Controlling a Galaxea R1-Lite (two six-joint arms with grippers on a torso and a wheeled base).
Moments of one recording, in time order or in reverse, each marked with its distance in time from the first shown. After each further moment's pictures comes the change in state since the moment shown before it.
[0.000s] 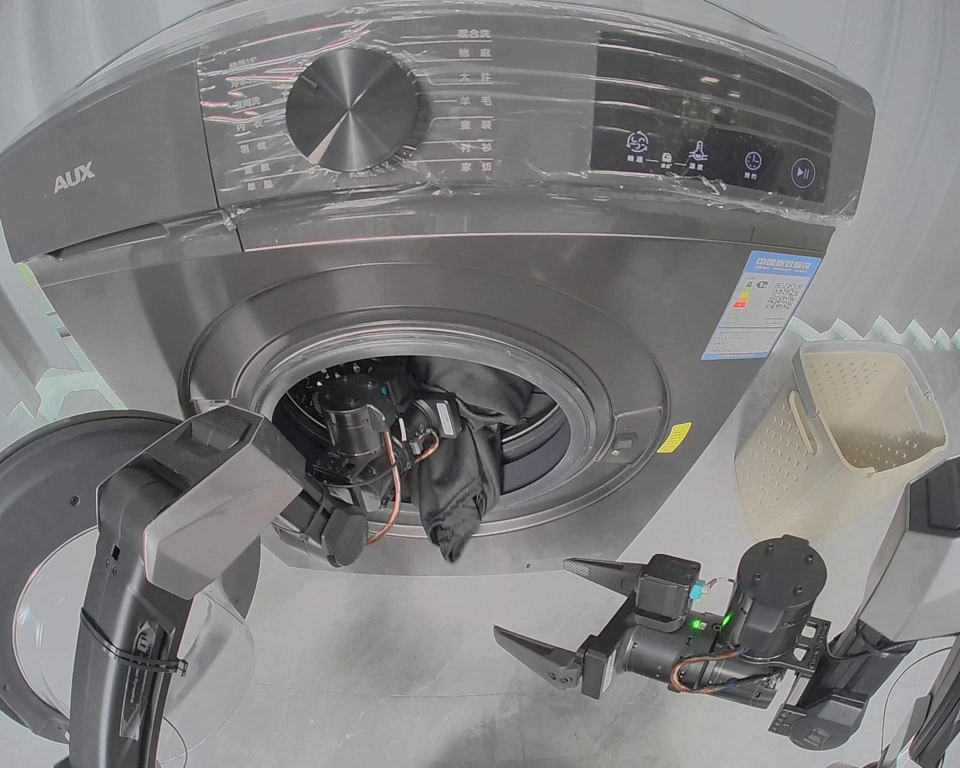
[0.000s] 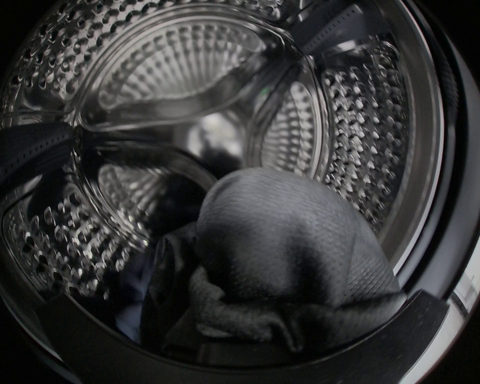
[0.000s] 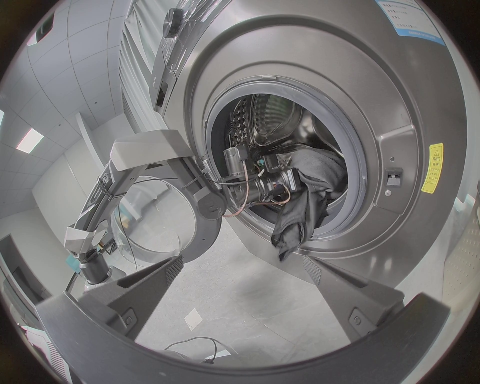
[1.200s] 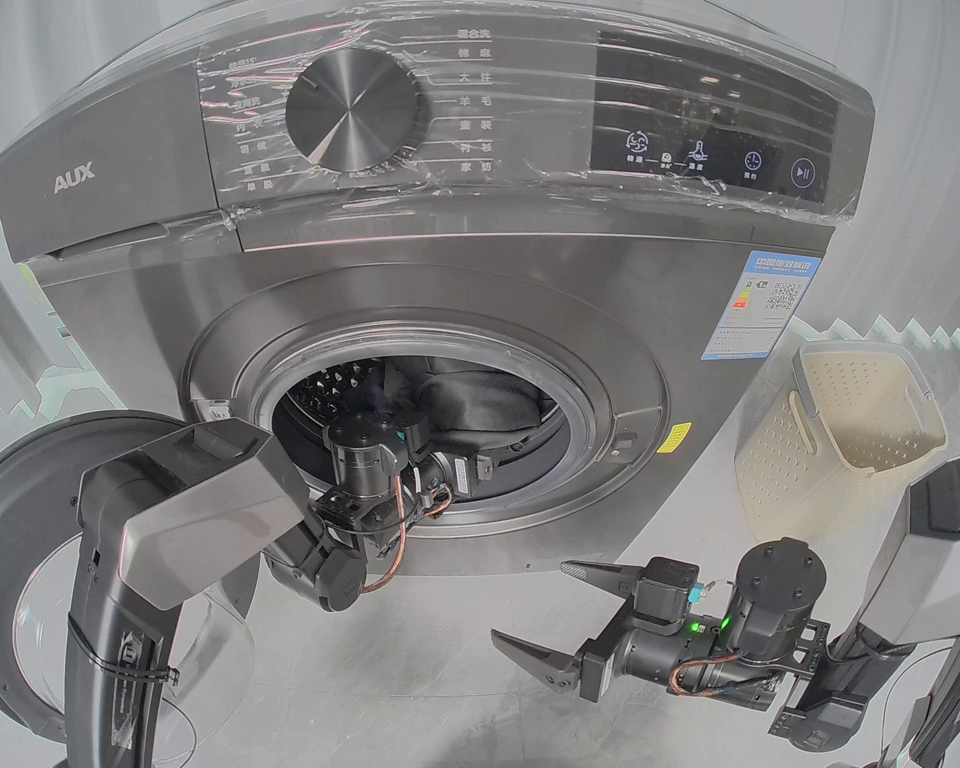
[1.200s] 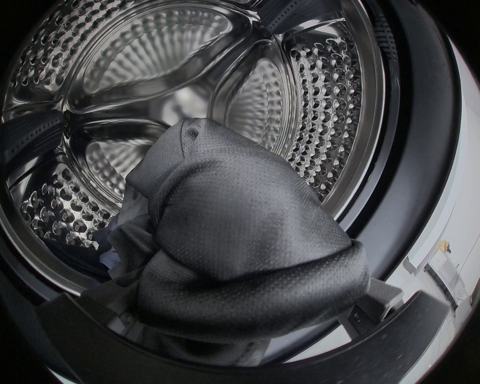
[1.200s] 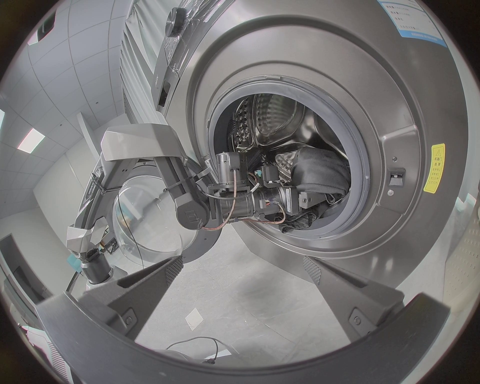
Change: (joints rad) left arm -0.063 -0.080 0.257 -0.018 -0.056 0.030; right arm 0.010 -0.001 0.001 0.000 -0.001 0.001
